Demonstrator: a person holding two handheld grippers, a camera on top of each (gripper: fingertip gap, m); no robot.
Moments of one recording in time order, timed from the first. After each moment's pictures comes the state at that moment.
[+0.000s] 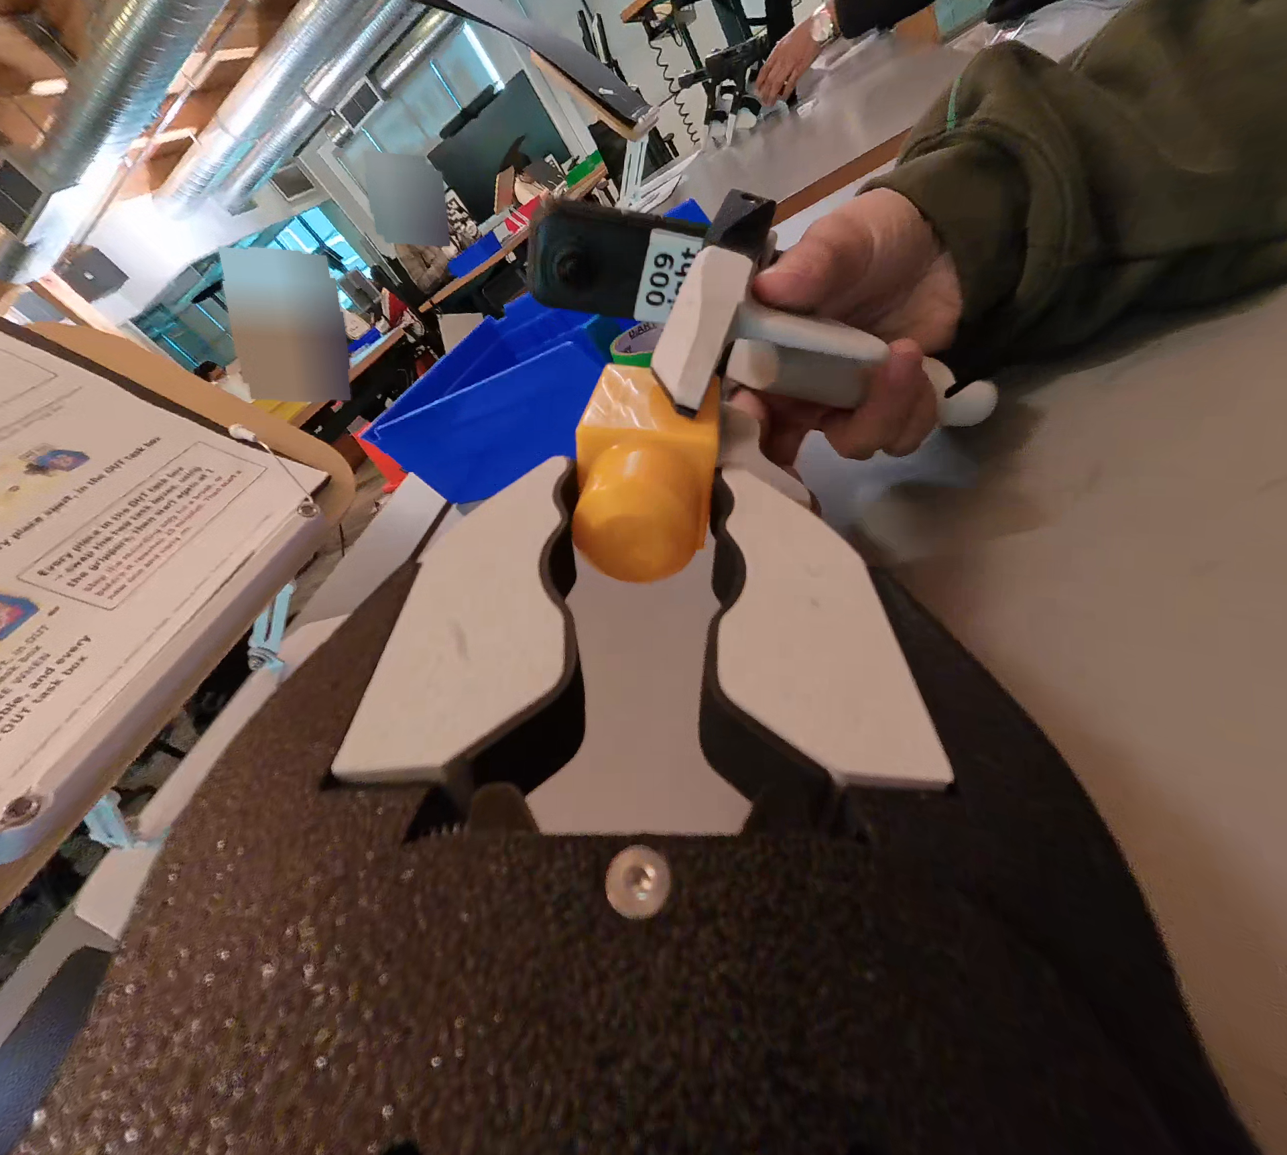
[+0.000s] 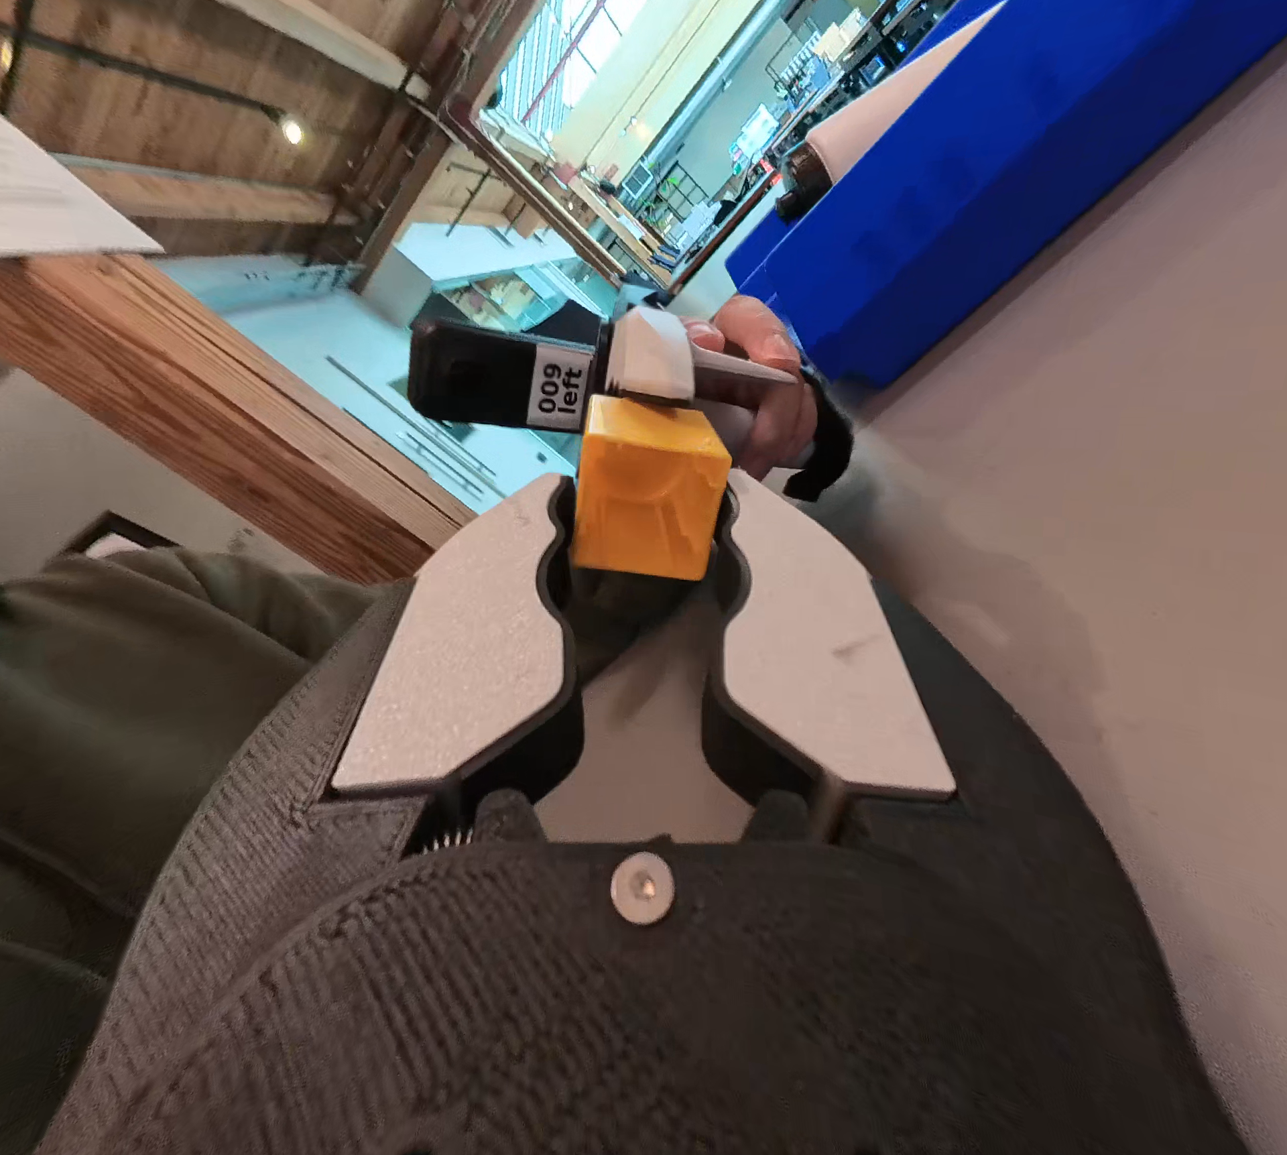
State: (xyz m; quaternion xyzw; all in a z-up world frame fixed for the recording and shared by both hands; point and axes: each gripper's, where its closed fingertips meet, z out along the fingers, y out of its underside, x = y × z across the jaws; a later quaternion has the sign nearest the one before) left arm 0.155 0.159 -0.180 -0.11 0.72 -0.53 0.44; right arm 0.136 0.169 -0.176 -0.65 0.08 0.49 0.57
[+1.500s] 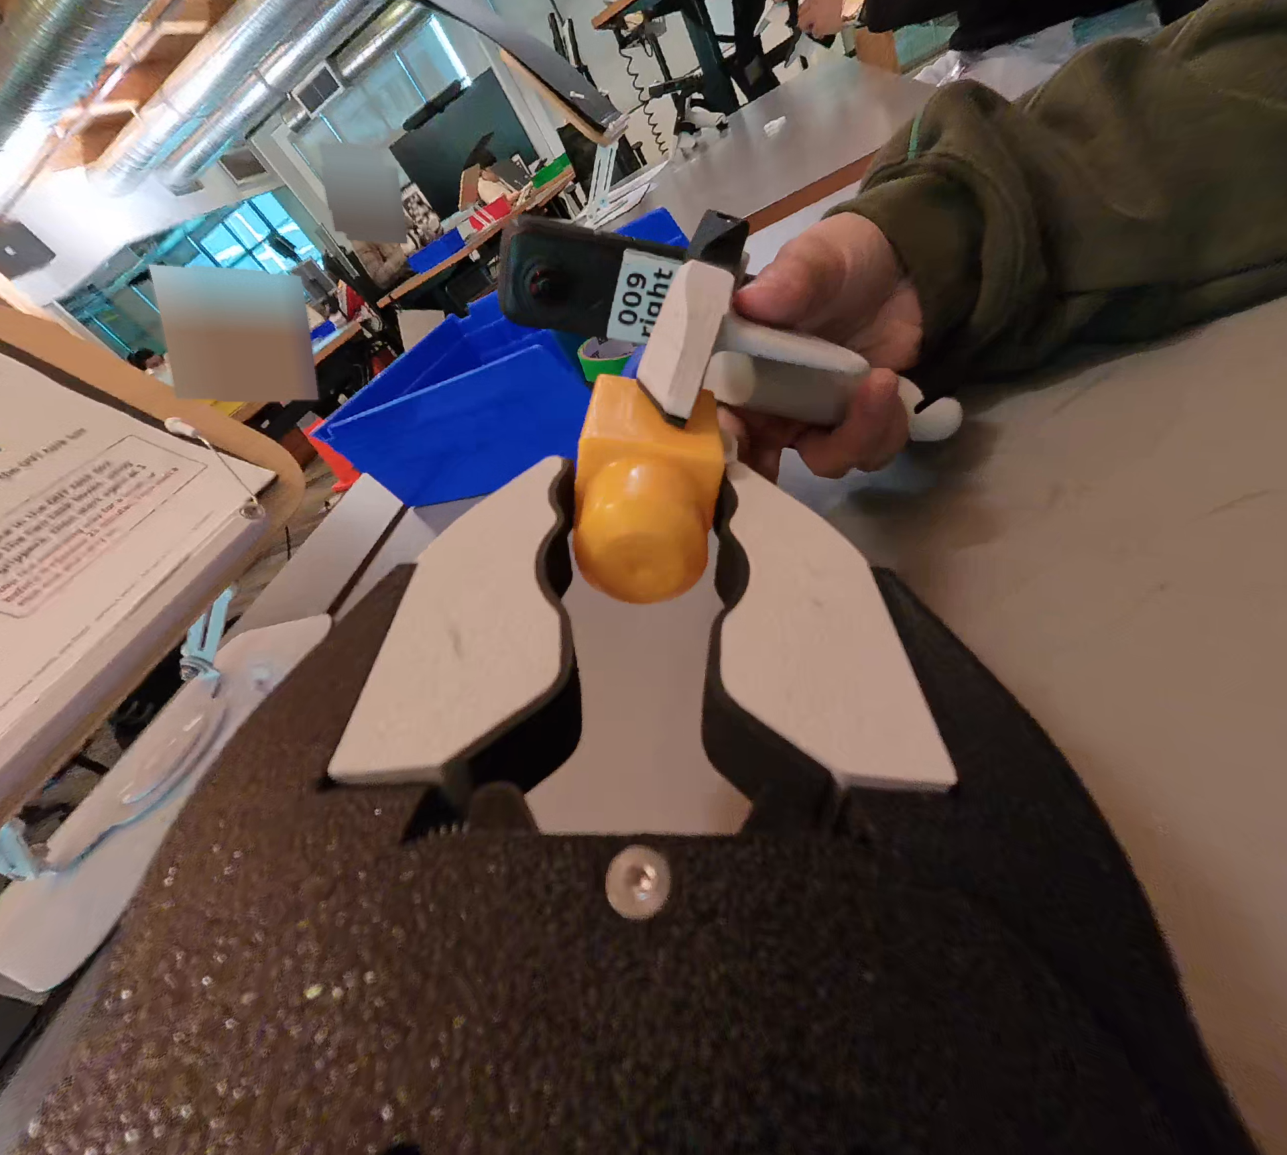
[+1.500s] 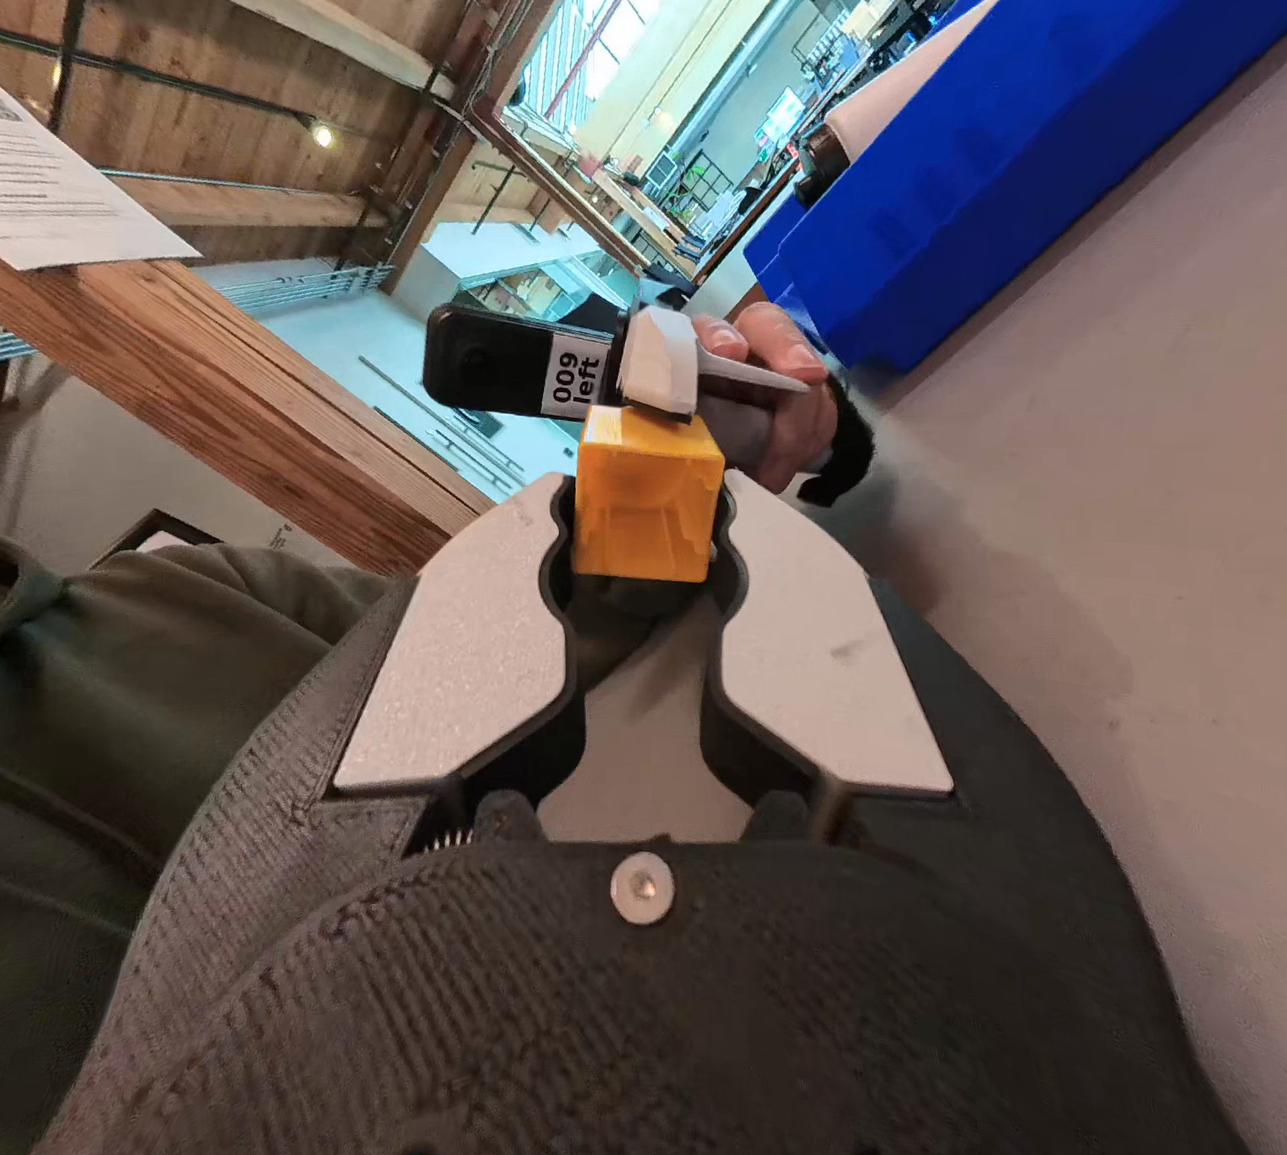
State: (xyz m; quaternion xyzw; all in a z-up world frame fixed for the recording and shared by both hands) left arm 0.155 0.151 -0.184 -0.12 0.72 -0.55 0.41; right arm 0.136 0.165 -0.176 -0.65 0.08 0.51 0.56
